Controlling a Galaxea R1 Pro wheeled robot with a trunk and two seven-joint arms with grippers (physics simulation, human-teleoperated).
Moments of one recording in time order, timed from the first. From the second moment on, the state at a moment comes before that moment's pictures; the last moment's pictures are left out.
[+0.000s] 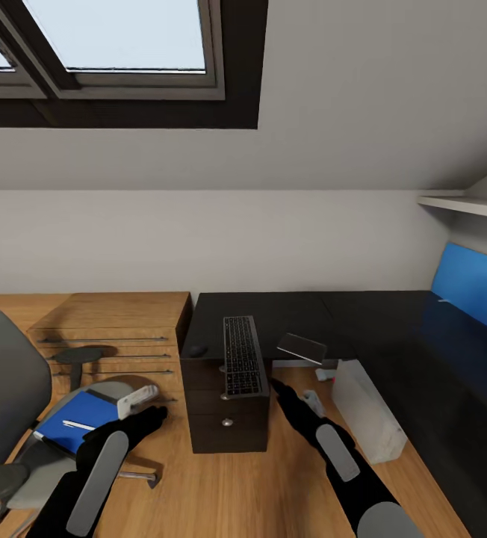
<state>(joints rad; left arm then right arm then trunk) -0.27 0.02 -0.06 -1.44 0.71 0.69 0.60 -0.52 0.11 0.04 -0.73 -1.02 0.26 0.11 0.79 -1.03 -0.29</state>
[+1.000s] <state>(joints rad) -0.27 0.01 -0.10 -1.50 0.71 0.72 0.61 -0.50 0.11 0.08 -0.67 -1.02 0.29 0.34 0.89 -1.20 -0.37</state>
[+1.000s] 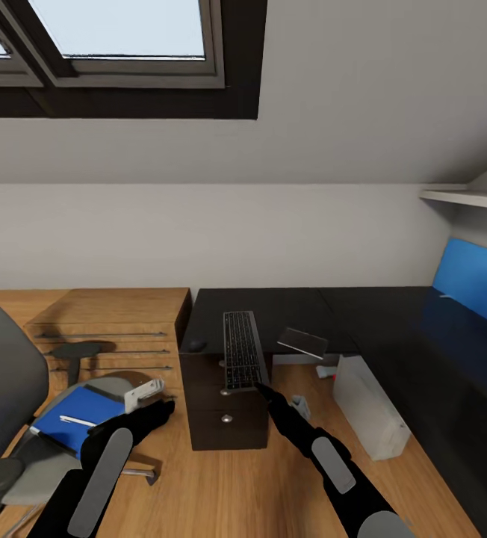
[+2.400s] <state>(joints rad) -0.27 0.01 -0.21 -1.50 0.70 0.73 0.61 -0.50 0.09 0.08 -0.65 -1.02 0.23 0.34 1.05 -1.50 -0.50</state>
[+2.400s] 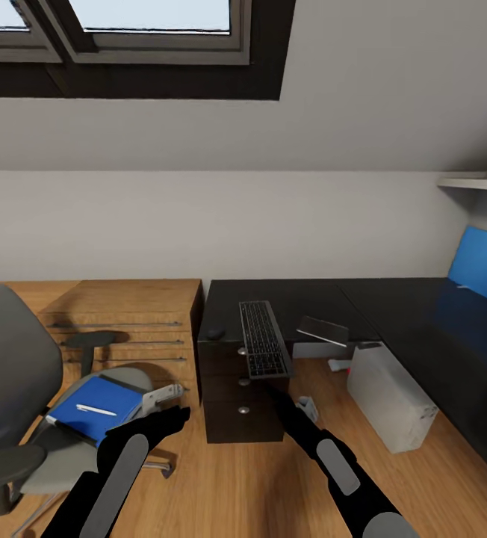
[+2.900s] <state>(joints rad) -0.27 0.01 -0.21 -1.50 0.70 0.73 0.61 -0.50 0.05 0.00 -0.66 -1.02 0.24 0.33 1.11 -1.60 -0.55</state>
